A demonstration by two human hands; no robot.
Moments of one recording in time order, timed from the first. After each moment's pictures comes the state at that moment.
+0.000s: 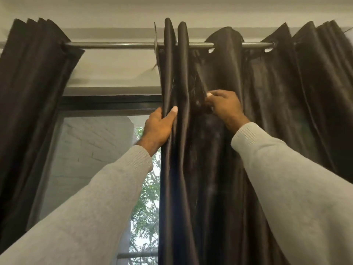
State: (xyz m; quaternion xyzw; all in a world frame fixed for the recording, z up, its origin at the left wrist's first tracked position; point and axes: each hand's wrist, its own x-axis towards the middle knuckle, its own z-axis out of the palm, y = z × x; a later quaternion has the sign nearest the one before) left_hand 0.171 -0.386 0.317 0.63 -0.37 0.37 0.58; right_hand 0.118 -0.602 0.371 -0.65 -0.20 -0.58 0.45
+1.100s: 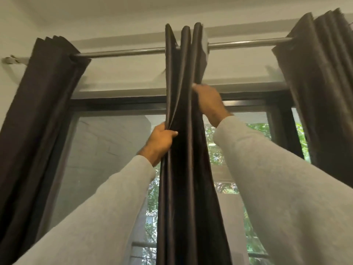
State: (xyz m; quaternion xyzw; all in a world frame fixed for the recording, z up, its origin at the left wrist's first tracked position) left_hand 0.132 -0.465 0.281 0.66 -0.29 0.34 0.61; right_hand 0.087 -0.618 0.387 -0.73 -0.22 -0.53 0.36
